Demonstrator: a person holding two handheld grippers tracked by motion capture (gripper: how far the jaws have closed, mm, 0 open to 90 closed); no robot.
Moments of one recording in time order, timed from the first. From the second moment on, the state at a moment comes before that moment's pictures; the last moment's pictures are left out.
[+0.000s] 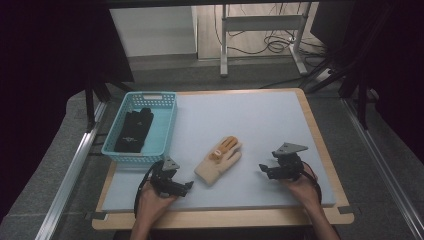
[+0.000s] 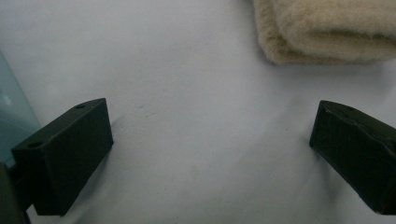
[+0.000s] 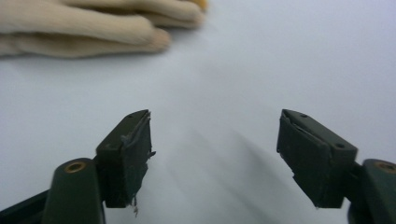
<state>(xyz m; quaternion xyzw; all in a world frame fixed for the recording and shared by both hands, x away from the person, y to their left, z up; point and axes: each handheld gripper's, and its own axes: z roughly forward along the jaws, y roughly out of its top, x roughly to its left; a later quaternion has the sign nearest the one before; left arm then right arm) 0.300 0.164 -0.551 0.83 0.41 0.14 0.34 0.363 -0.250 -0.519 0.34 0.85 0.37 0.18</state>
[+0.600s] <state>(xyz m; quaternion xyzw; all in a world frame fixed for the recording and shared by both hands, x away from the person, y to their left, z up) 0.299 0.164 -0.550 0.83 0.41 0.14 0.35 0.368 -0.264 -0.530 0.36 0.84 0.36 0.18</state>
